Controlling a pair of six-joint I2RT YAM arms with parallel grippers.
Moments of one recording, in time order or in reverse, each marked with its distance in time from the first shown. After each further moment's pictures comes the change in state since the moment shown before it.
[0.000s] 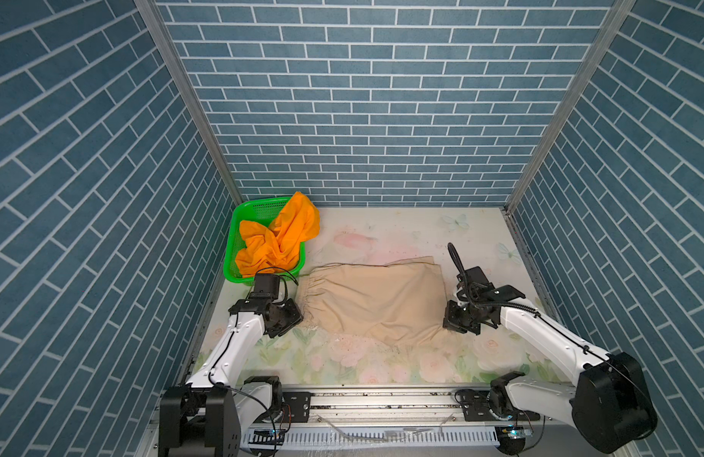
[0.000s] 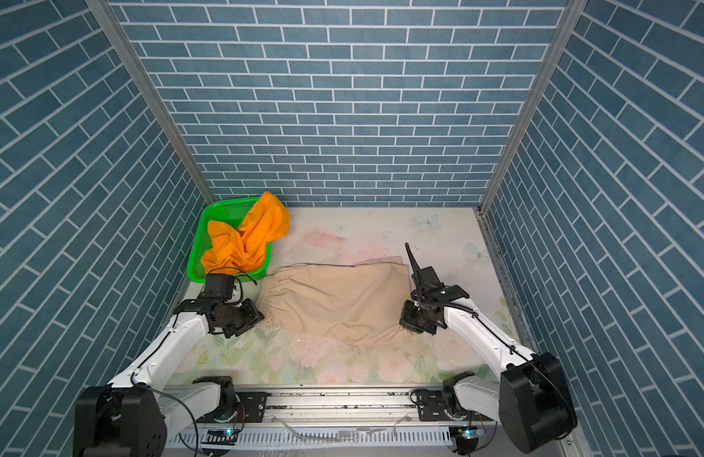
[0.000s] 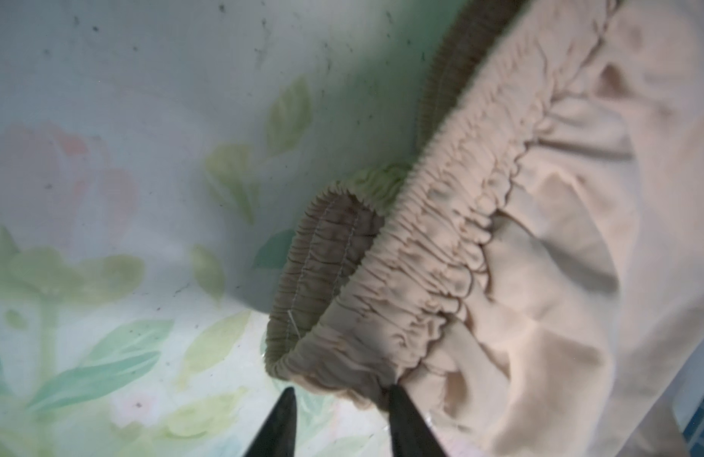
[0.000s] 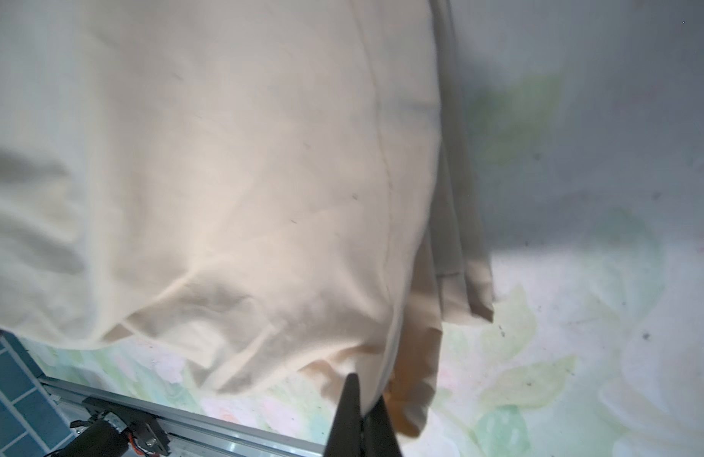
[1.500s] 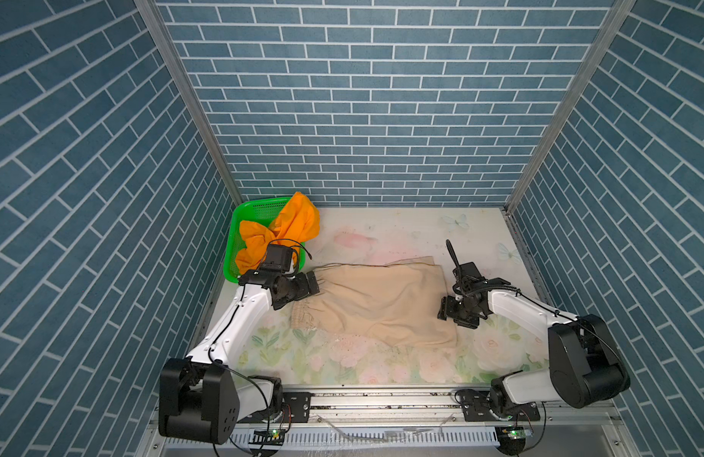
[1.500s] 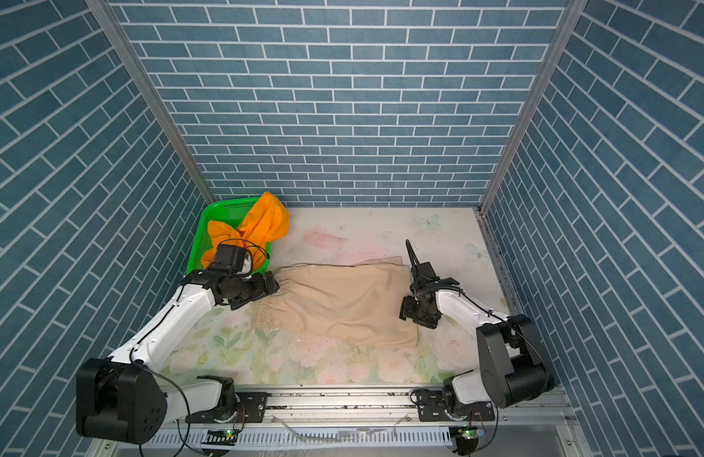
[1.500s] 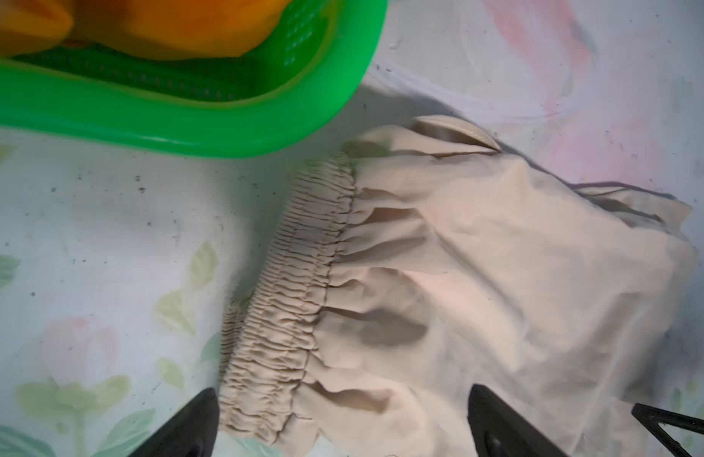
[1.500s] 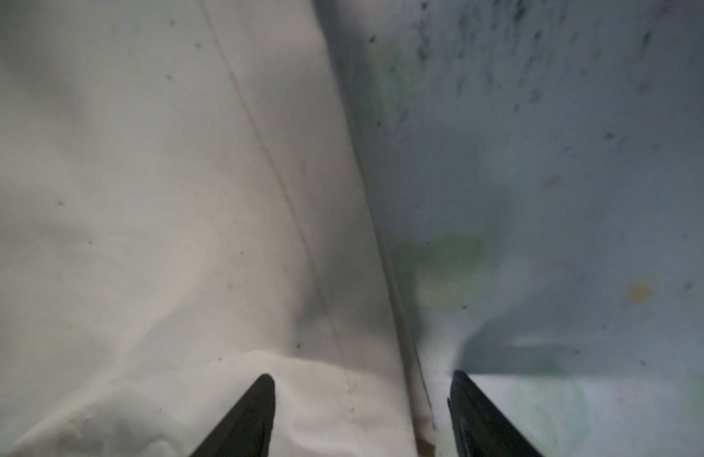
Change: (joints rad) left arm -0.117 0.128 0.278 -0.032 -0.111 0.090; right arm -0.076 0.233 -0.057 0.190 0.114 -0.073
